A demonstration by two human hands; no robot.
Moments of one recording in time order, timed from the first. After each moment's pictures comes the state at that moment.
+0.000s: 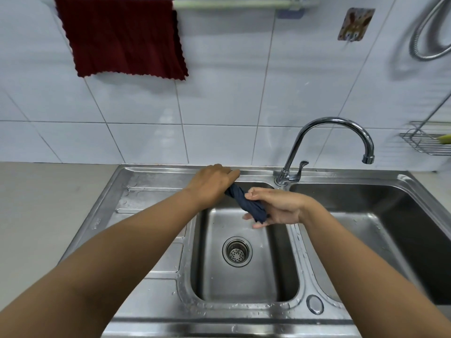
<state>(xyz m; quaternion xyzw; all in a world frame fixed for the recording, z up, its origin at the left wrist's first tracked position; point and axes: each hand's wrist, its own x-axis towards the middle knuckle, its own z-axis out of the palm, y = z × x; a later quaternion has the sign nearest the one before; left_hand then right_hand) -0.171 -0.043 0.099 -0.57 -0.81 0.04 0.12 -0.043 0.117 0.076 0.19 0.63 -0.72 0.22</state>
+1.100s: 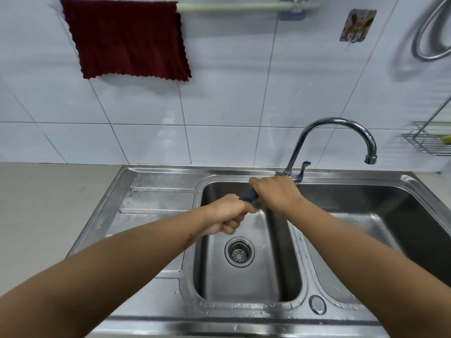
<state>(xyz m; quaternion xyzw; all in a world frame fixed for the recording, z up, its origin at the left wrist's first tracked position) -0.121 -0.043 0.081 -0.20 -0.71 -0.44 -0.51 -0.060 0.101 0.090 0.07 0.99 0.09 -0.01</state>
